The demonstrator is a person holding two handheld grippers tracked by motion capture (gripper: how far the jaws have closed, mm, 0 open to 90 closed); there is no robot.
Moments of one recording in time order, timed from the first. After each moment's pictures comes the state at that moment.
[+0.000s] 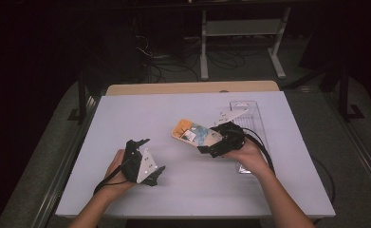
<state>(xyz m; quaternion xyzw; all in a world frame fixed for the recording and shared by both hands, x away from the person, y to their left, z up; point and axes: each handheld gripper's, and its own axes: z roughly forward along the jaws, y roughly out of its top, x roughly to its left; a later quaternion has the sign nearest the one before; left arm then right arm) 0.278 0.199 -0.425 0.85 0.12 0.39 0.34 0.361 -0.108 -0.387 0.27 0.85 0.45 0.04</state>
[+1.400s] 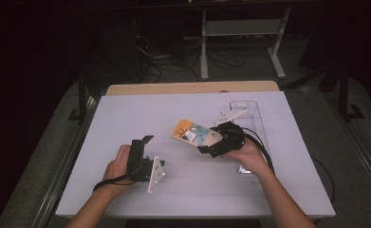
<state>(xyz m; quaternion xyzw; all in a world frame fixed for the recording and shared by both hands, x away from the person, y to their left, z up) 0.276 0.184 -0.432 0.81 -0.01 0.53 0.24 0.362 -0.107 -0.387 0.27 0.85 0.44 0.04</state>
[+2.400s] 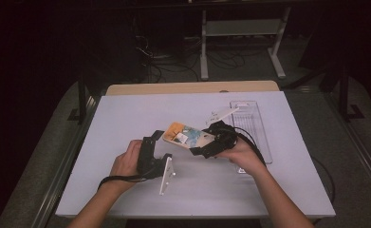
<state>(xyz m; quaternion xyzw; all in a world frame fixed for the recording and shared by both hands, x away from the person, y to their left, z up) 0.279 0.155 -0.425 0.78 -0.07 0.59 0.21 0.360 -0.086 -0.380 0.26 0.86 0.45 0.00</state>
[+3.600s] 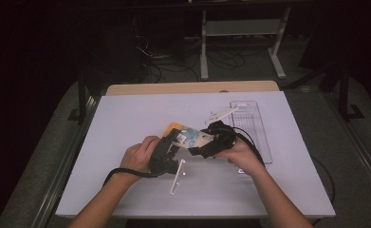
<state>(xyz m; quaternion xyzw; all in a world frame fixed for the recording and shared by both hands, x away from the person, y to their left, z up) 0.288 0.128 -0.429 0.74 -0.16 0.63 0.18 0.360 -0.083 -0.380 0.27 0.85 0.45 0.00</state>
